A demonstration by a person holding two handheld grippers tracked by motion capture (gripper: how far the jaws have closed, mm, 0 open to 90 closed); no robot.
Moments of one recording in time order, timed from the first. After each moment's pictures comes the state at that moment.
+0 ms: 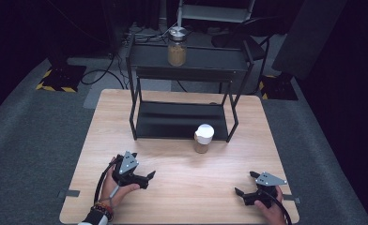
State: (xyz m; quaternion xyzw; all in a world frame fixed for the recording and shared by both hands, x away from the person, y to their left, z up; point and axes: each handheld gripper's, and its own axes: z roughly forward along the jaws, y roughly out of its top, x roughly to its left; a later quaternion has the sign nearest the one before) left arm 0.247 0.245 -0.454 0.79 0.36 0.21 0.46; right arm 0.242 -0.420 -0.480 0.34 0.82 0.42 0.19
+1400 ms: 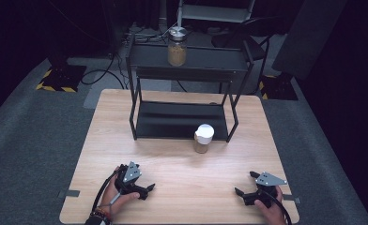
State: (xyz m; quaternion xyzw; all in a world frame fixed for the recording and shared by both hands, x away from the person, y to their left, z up) left arm 0.252 0.251 -0.486 0.82 0.33 0.17 0.44; right arm 0.242 -0.420 -0.480 0.34 0.82 0.42 0.19
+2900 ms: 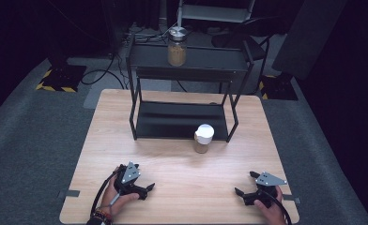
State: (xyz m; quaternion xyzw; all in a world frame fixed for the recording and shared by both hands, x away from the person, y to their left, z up) left arm 0.250 0.250 -0.488 0.82 0.33 0.18 0.44; right arm 0.242 -0.420 -0.480 0.34 0.82 0.42 0.19
